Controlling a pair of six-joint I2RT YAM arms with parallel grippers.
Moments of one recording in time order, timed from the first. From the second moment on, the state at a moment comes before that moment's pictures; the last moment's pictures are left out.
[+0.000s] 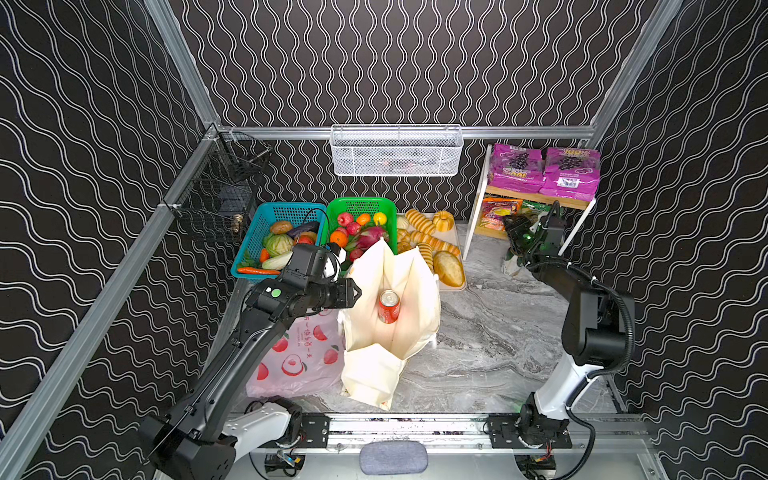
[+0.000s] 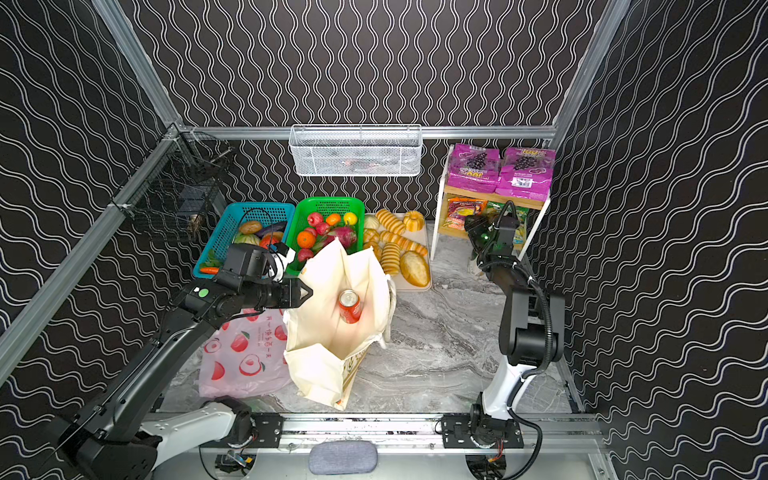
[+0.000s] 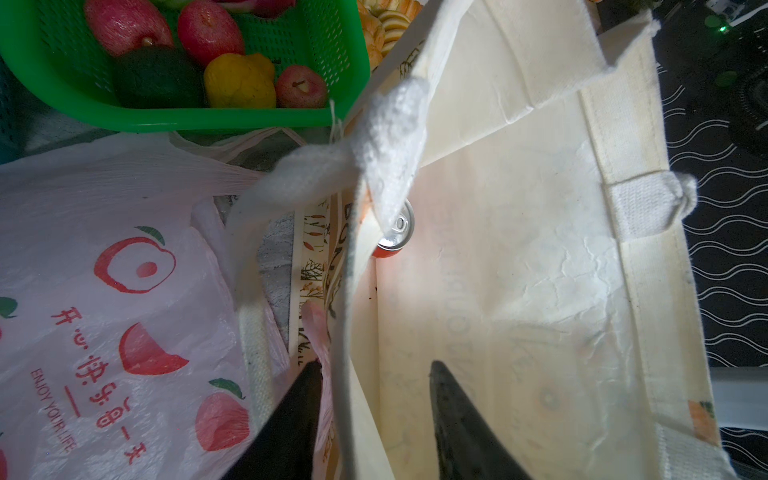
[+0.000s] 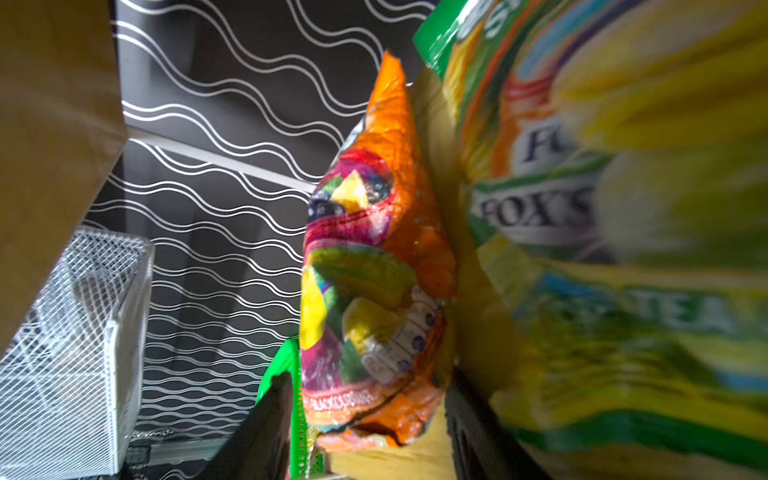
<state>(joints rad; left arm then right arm) -0.41 1.13 1.22 -0.92 0.25 -0.39 -0.13 1.84 1.24 0.31 -0.33 1.00</state>
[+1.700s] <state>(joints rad) -0.41 1.10 1.21 -0.92 0.27 -0.41 -0.14 1.88 1.25 0.40 -0.38 1.11</state>
